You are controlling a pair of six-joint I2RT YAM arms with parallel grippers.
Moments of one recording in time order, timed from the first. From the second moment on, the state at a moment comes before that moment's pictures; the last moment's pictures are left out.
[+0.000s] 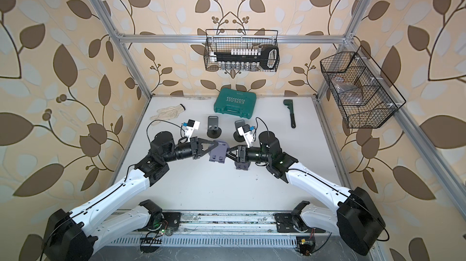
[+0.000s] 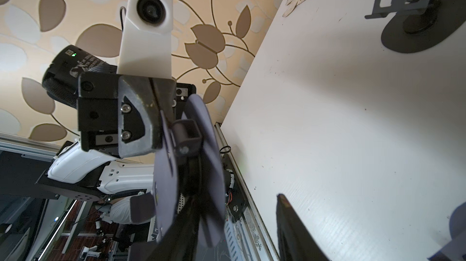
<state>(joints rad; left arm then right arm) -0.50 0.97 0.62 0.24 0.72 -1.12 0.64 1.19 0.67 0.21 -0.64 0.83</state>
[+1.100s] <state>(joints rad) -0.55 0.98 0.68 0.14 0.64 -1.00 0.59 1.38 0.64 0.57 -0.95 1.17</state>
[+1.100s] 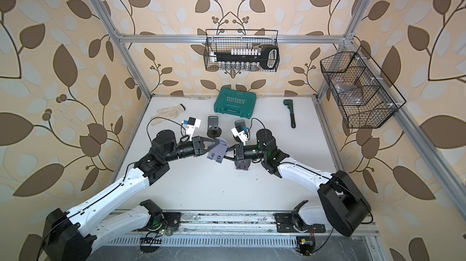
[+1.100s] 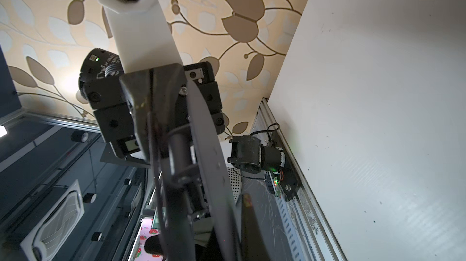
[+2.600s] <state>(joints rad) -0.51 1.00 0.93 -0.18 0.85 -0.49 0.56 1.46 0.72 0.37 -1.18 1.07</state>
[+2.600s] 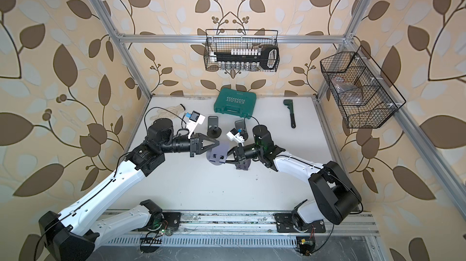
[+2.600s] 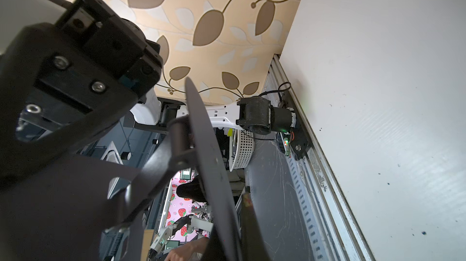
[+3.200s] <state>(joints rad) -0.51 1.00 1.01 -0.36 0.83 -0.15 0.54 1.46 0.72 0.30 -1.18 1.08</state>
